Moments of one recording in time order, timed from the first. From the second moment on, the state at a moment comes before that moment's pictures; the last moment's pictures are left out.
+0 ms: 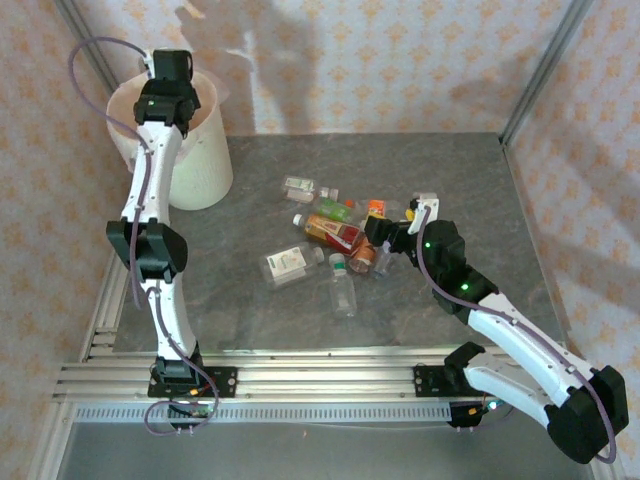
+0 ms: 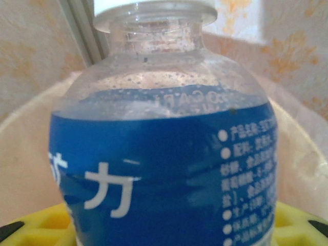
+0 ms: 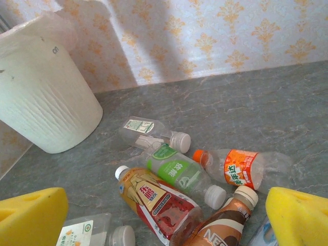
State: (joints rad) left arm 0.05 2.11 2.40 -0.85 -0.46 -0.24; right arm 0.56 0.88 0.63 0.01 0.13 0.38
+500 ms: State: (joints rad) left arm 0.09 2.21 2.47 -1.00 -0.31 -0.31; right arm 0.56 0.88 0.63 -0.02 0.16 0.38
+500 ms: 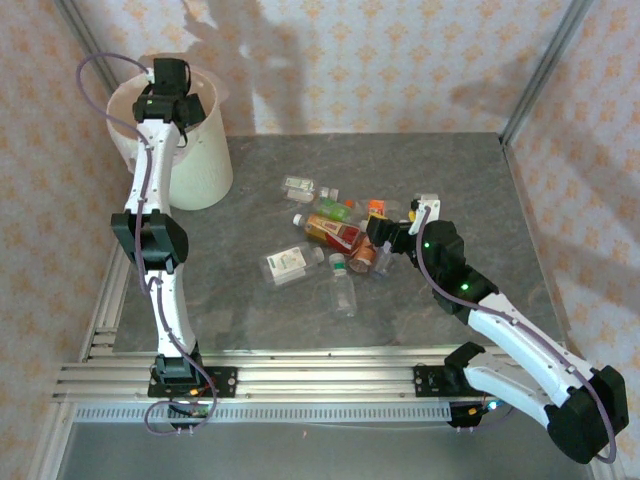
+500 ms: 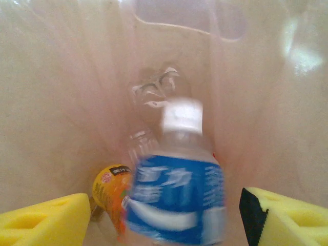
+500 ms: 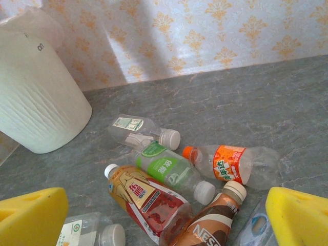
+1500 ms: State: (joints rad) left arm 0.10 2.05 2.41 -0.99 -0.08 -0.41; right arm 0.56 0.93 0.68 -0.12 0.33 0.54
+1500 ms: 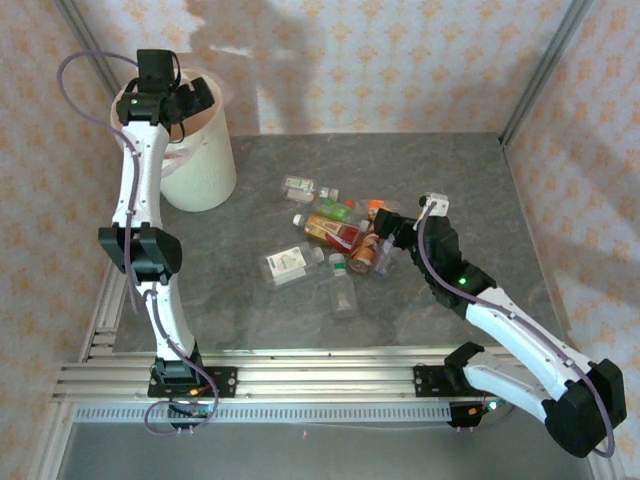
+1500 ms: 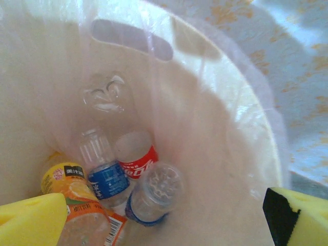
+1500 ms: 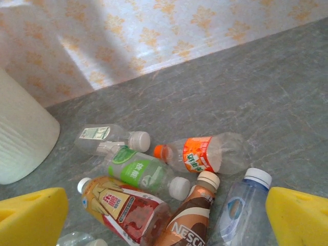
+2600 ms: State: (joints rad) left arm -0.30 1.48 1.67 -0.61 0.27 -0.57; right arm 0.53 1.20 0.66 -0.39 0.17 0.89
